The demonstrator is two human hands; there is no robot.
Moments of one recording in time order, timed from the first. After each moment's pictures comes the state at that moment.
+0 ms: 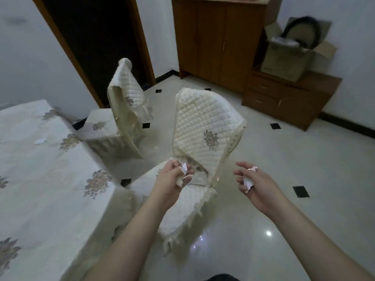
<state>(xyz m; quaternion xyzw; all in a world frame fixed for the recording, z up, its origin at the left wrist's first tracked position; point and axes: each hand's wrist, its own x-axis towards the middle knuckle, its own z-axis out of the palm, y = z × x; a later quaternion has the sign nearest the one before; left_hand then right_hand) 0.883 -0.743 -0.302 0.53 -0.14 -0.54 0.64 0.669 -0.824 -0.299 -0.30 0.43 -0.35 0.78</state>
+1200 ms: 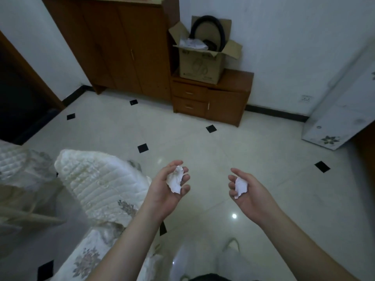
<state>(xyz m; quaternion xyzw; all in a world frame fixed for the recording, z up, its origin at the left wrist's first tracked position) 0.740 -1.154 -0.313 0.41 -0.10 -0.75 0.51 0.521 -1.154 -0.325 -0.09 0.50 -0.48 0.72</state>
